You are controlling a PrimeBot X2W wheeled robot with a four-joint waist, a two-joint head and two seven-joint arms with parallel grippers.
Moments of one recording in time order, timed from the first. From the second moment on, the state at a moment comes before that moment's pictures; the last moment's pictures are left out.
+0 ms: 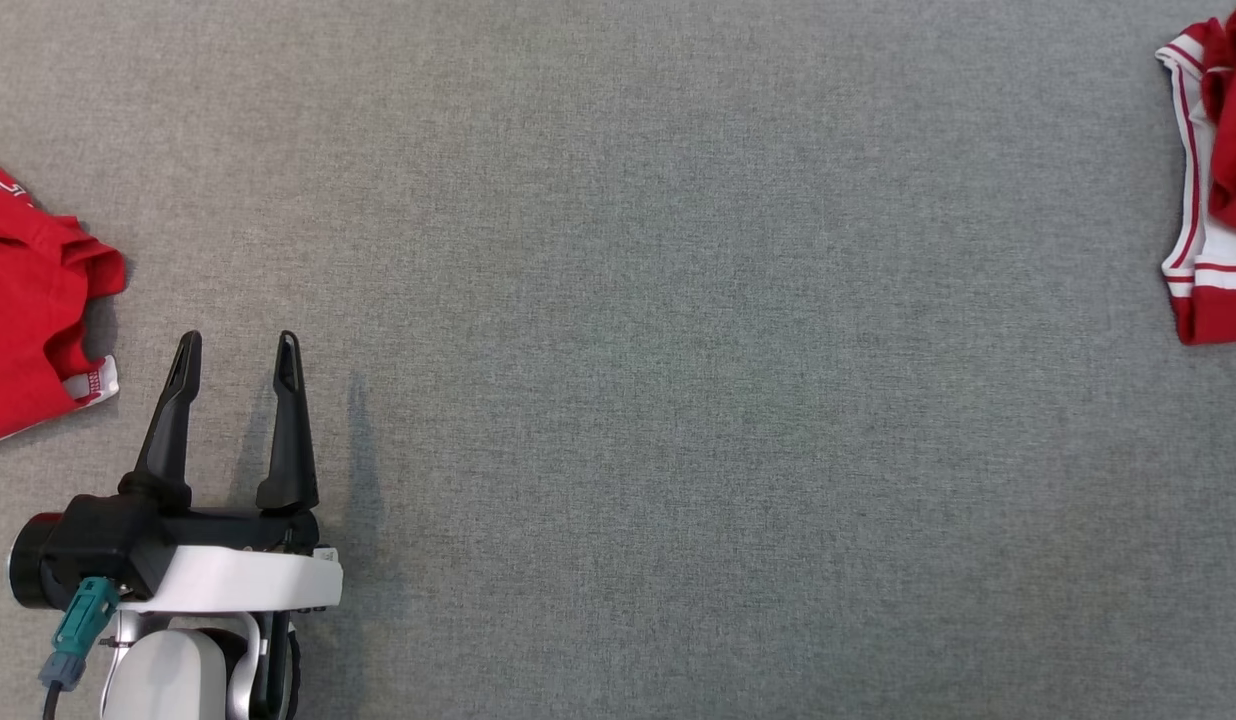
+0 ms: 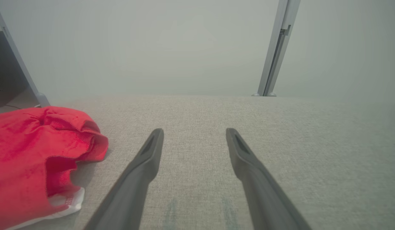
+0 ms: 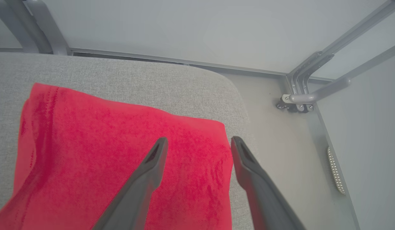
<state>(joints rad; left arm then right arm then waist) -0.14 0.05 0.07 0.05 -0.14 -0.08 -0.26 -1.37 -0.73 1.09 1.28 1.01 0.13 0.21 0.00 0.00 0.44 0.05</state>
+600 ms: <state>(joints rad) -0.10 0.05 0.06 0.07 -0.19 -0.05 -0.26 -1.15 -0.58 0.94 0.97 1.00 0.13 -0.26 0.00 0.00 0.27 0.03</state>
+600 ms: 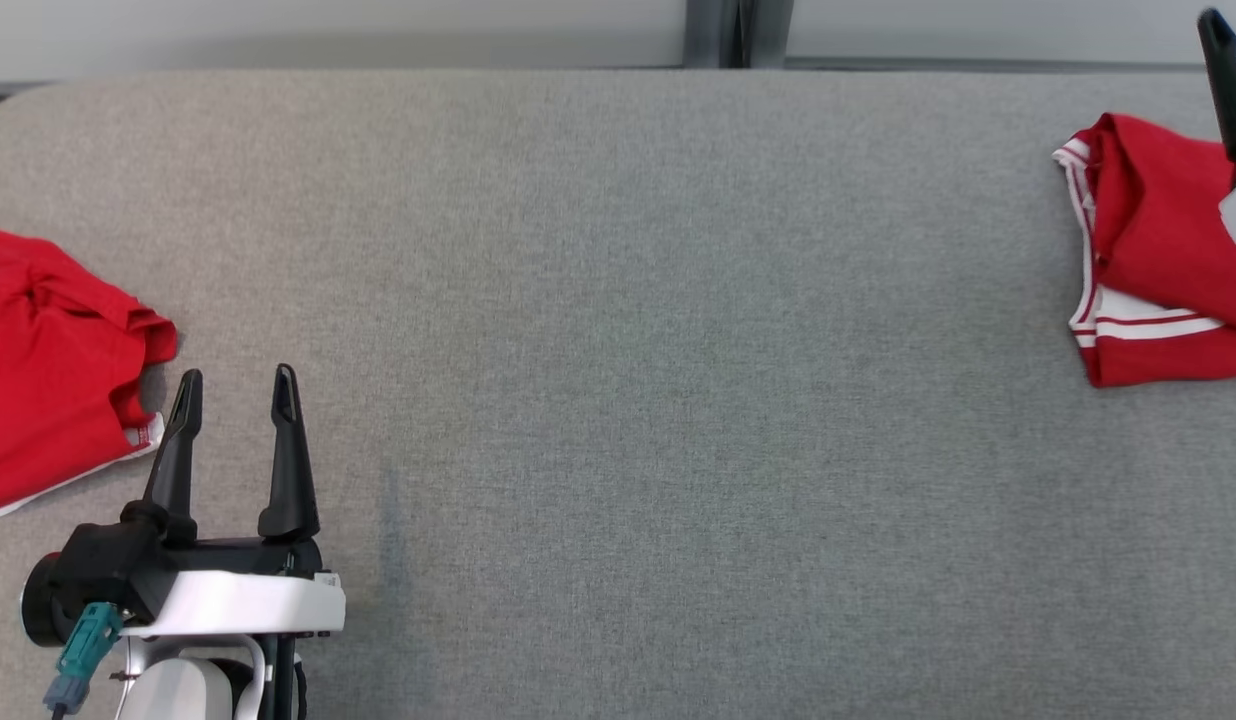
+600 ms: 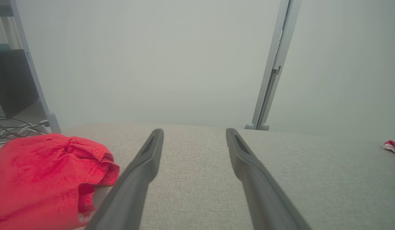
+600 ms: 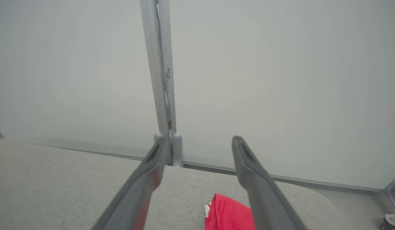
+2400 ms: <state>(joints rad) -0.01 0.09 0.05 0.23 -0.04 0.02 -0.26 -0.08 -0.11 0.04 0.32 0.23 0.13 -0.26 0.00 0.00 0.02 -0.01</state>
